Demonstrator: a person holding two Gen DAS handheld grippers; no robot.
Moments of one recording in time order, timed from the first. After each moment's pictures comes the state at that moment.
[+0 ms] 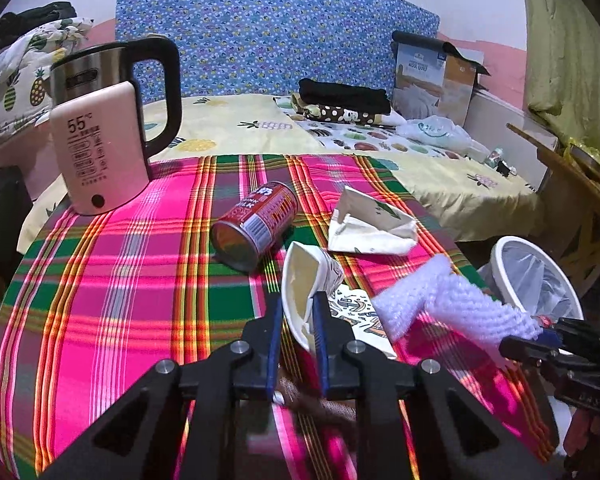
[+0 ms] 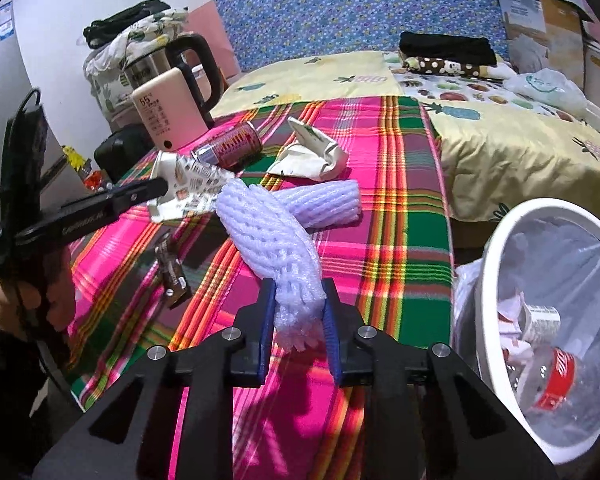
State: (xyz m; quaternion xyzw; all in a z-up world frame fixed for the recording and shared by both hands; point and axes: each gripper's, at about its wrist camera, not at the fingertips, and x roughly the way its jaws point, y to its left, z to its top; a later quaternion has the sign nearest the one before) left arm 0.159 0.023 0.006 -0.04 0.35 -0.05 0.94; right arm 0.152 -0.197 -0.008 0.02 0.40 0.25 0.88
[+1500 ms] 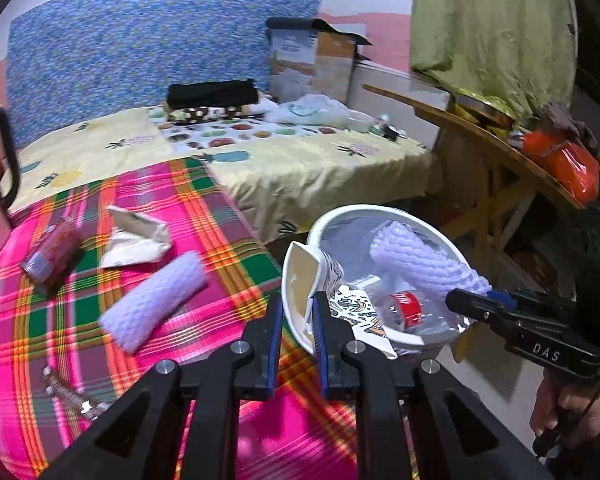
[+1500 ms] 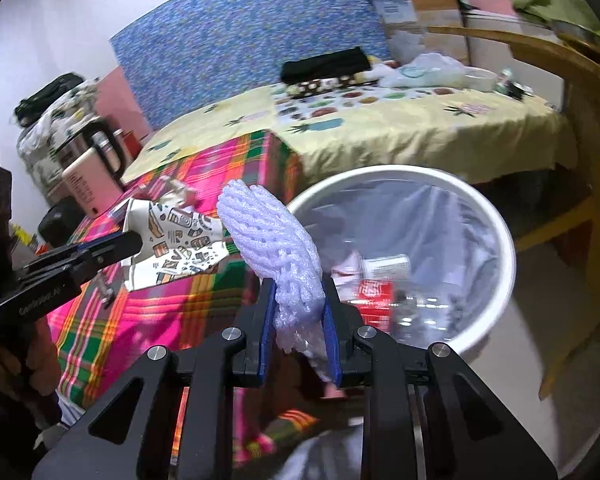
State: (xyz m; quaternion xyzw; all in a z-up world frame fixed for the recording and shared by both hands) left arm 0.137 -0.151 0.027 0.00 0.34 -0.23 0.91; right arm 0.110 -0.324 0.001 0.10 0.36 0.09 0.92
